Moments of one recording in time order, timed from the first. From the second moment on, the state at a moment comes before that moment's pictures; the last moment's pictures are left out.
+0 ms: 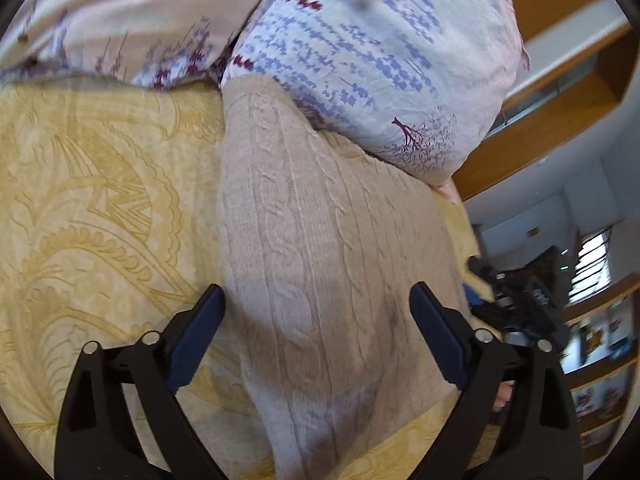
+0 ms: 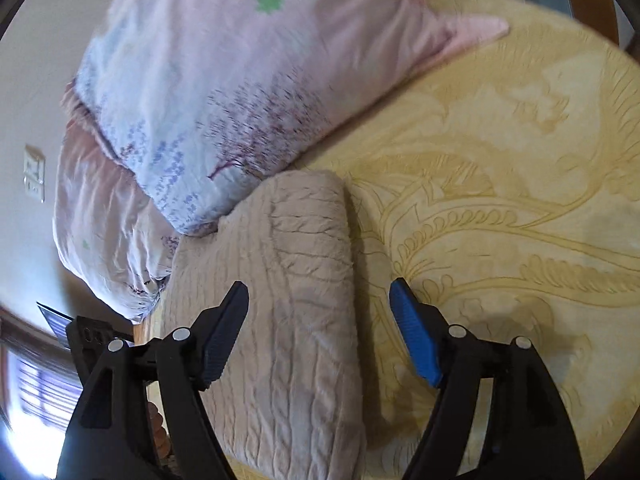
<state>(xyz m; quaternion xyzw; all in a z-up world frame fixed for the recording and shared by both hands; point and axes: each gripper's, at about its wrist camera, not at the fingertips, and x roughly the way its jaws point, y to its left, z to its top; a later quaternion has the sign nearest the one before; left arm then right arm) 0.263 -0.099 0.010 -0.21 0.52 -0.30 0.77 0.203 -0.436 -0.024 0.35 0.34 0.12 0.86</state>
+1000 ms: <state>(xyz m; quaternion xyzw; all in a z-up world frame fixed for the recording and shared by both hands) 0.242 -0.041 0.026 -0.29 0.49 -0.35 0.74 0.183 -0.367 -0.018 0.35 0.32 0.31 0.82</state>
